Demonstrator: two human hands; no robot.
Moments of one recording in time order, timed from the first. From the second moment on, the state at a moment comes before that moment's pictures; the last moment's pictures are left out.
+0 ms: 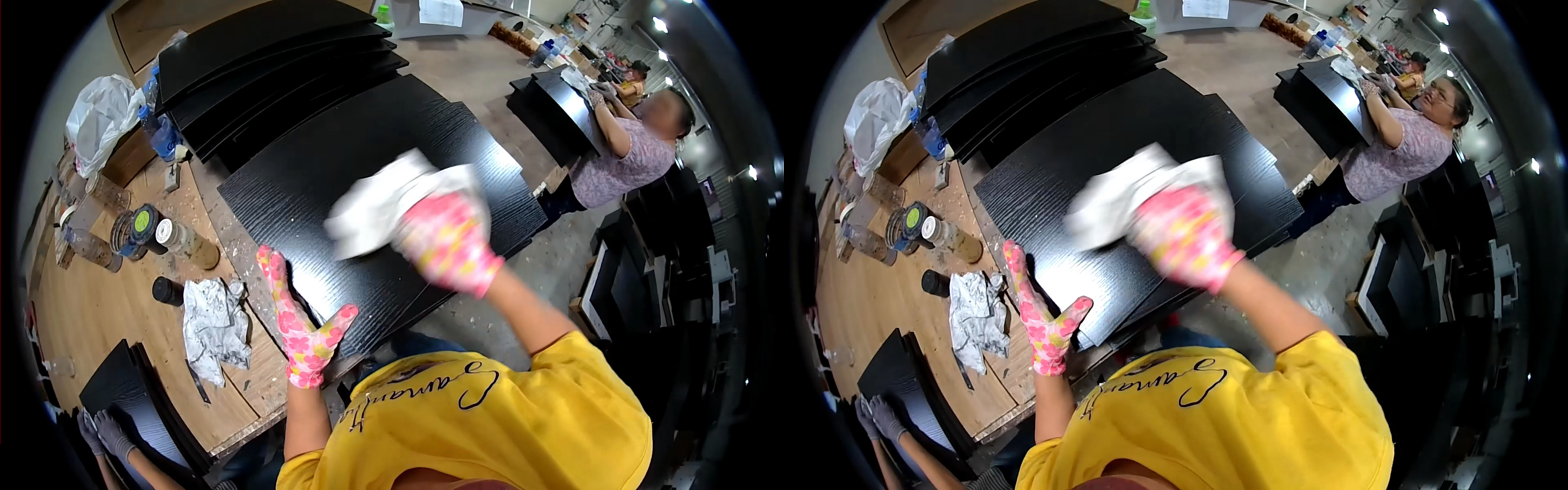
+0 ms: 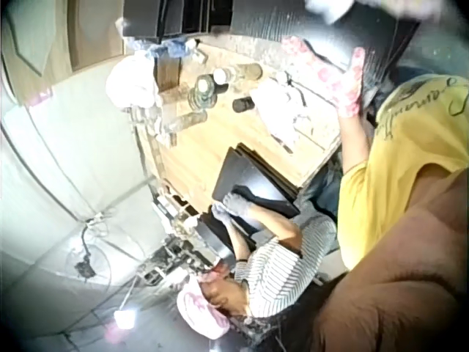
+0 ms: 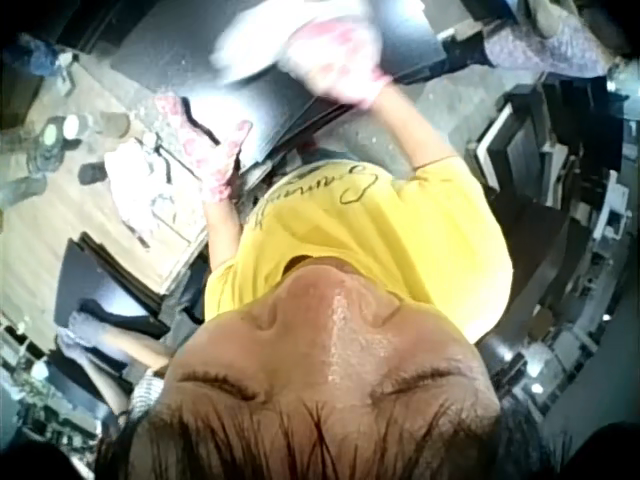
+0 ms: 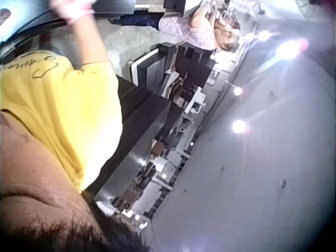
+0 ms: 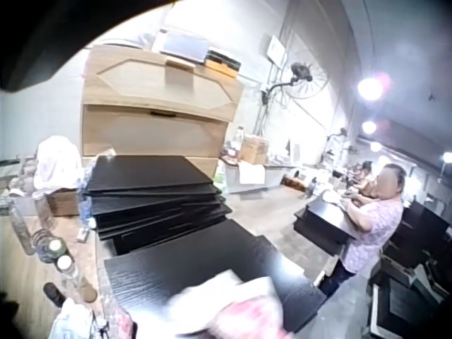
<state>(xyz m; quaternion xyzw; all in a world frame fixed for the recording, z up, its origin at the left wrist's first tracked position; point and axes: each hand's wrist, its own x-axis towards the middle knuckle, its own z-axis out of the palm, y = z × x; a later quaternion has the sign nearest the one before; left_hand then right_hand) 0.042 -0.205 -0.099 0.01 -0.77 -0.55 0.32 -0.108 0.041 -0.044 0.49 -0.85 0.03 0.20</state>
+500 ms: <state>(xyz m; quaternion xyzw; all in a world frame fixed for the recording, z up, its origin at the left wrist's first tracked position) 0.052 -0.192 -0.086 0.06 -0.75 -0.59 0.31 -0.274 -0.107 -0.017 0.64 -0.76 0.10 0.06</state>
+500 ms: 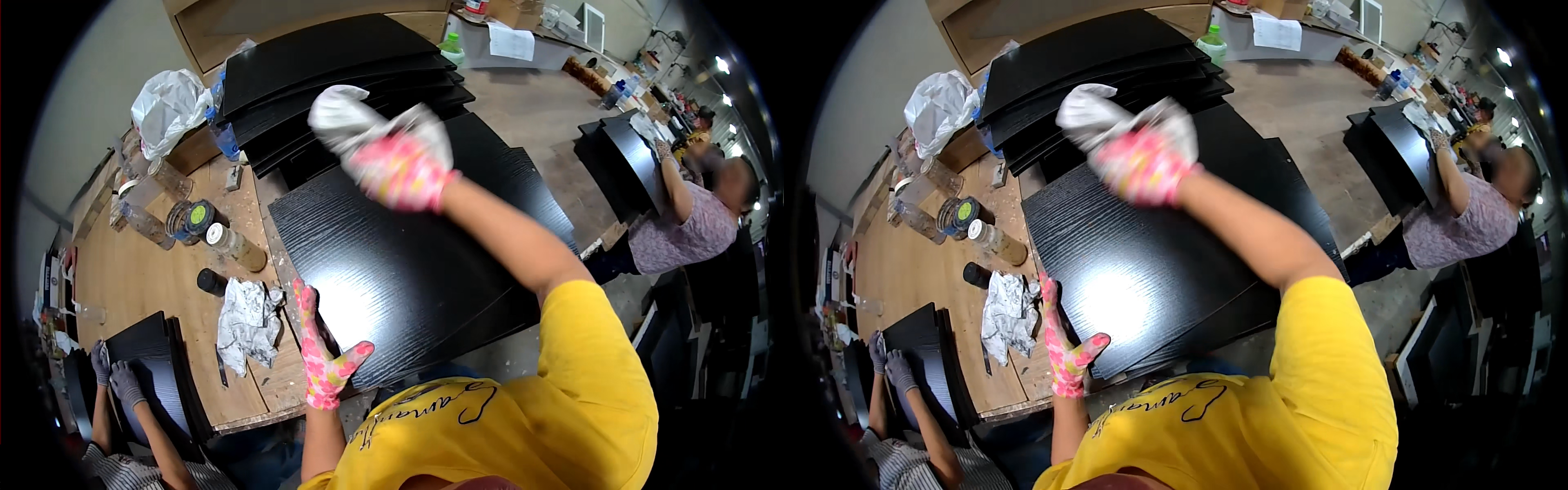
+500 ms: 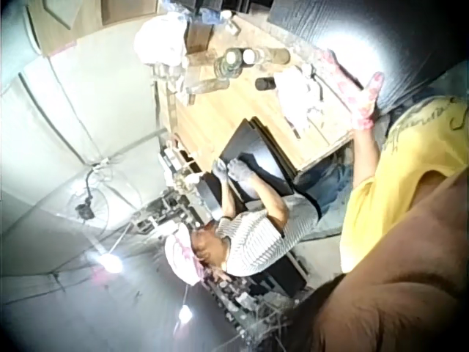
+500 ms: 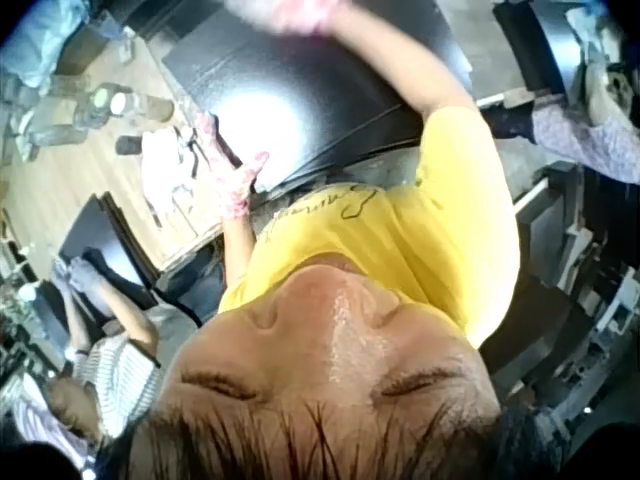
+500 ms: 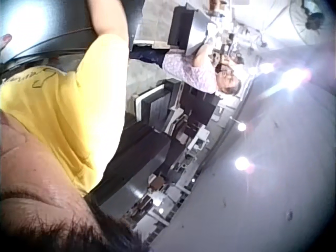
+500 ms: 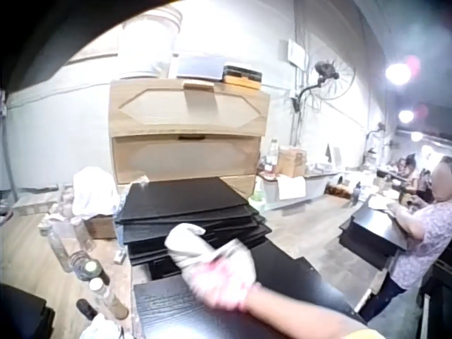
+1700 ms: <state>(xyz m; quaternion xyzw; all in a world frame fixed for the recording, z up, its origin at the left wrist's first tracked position) 0.058 -0.172 -0.095 0.09 -0.65 -0.68 0.33 -0.252 -0.118 0.011 0.40 -0.91 -0.10 -0.03</state>
